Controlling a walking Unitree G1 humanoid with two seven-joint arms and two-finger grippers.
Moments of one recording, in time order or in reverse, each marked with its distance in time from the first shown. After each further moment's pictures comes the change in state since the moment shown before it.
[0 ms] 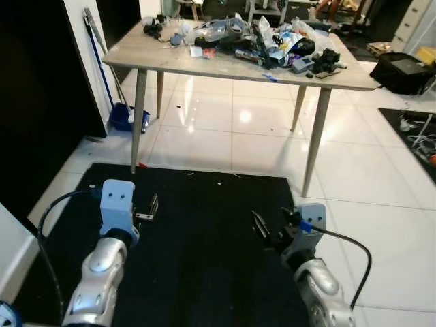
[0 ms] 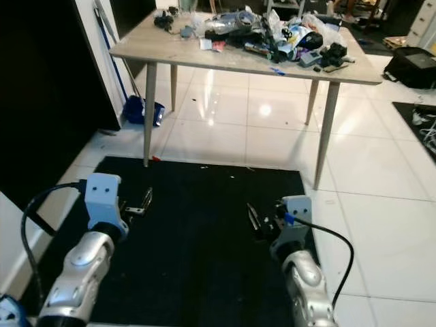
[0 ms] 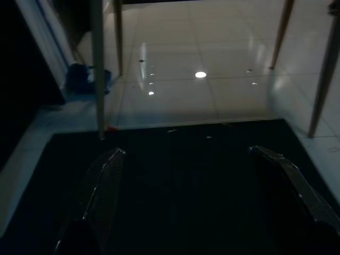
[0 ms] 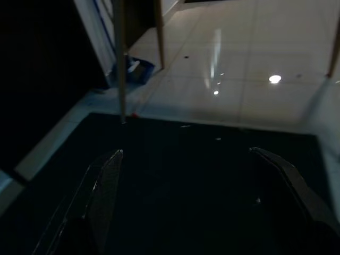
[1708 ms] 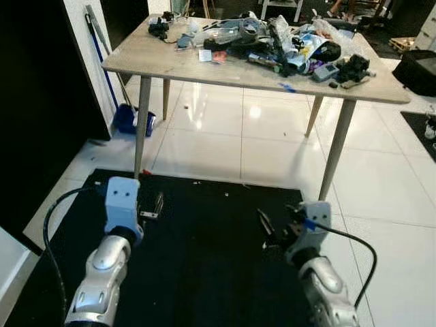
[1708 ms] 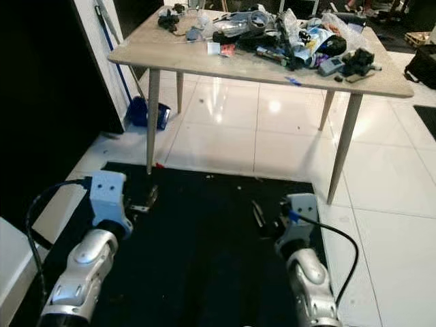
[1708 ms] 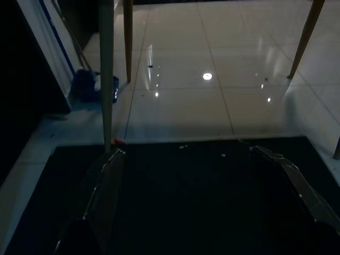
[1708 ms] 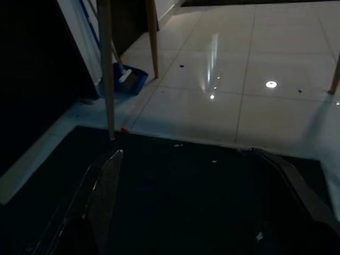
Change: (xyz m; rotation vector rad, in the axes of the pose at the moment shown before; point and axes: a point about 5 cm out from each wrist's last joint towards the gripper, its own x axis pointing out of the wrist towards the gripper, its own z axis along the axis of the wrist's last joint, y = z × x) left arm 0.001 0.002 0.005 0.005 -0.017 0.006; right arm 0.003 -0.002 0.005 -0.008 -0.023 -0.016
